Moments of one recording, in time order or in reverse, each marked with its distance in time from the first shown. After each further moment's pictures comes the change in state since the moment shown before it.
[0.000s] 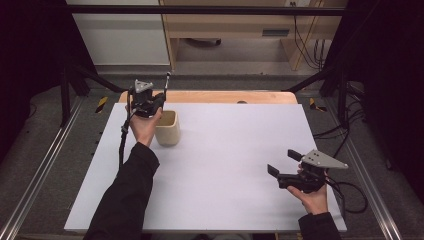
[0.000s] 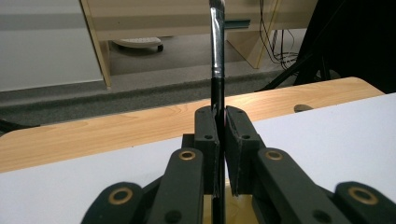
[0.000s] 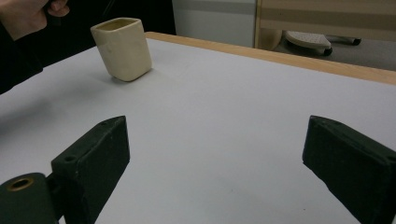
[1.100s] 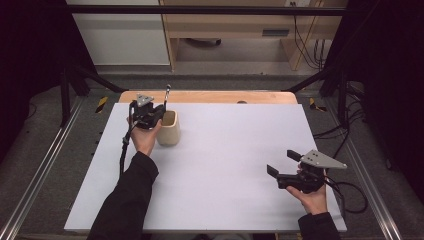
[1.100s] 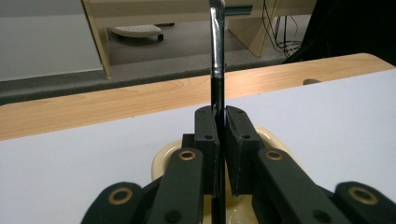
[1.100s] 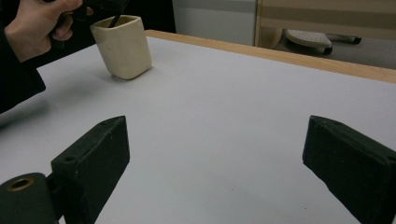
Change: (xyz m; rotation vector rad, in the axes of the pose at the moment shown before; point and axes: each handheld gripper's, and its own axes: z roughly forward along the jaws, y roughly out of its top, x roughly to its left) left arm 0.005 -0.042 0.006 0.029 0.003 0.013; right arm 0.001 -0.001 0.002 0.001 -0.002 0.001
